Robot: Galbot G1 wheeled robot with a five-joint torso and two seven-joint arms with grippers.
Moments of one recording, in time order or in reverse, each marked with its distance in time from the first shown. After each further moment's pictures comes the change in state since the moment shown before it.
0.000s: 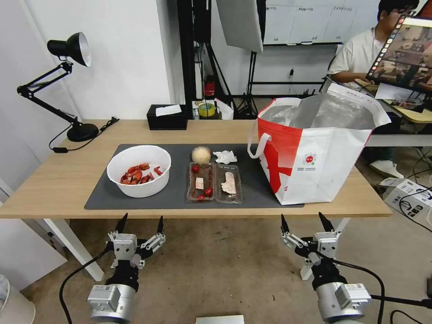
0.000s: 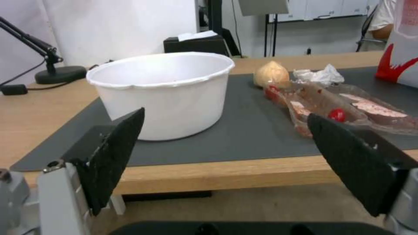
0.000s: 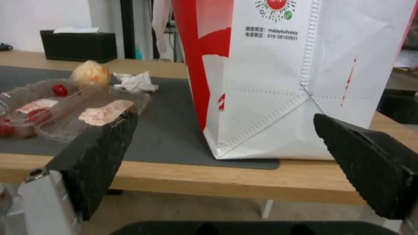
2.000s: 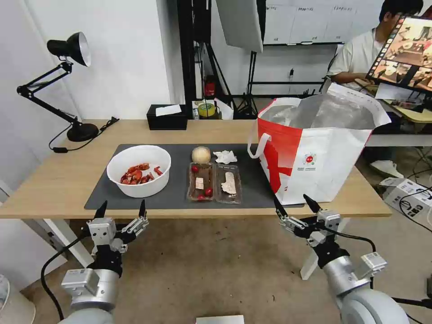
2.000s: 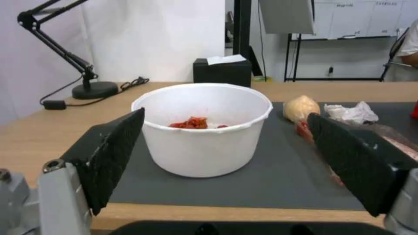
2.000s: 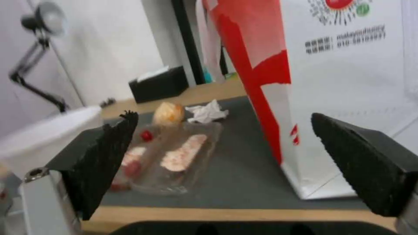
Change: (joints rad) left arm -0.049 0.142 -0.033 -0.083 -0.157 0.084 -0.166; right arm 0.162 -0.257 0.031 -0.036 0.639 -0.099 -0.079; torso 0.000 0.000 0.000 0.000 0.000
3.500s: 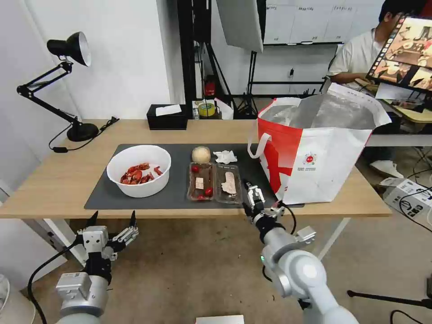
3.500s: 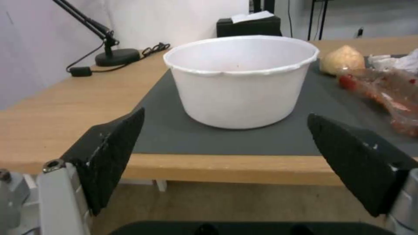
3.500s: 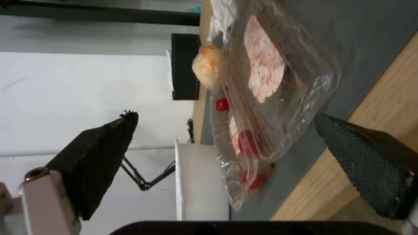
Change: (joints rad) left arm 0.037 0.024 -0.073 0.059 -0.025 0.043 -0.013; right arm 0.393 0.093 -0.399 -0.203 1.034 0.137 0.515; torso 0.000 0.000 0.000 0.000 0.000
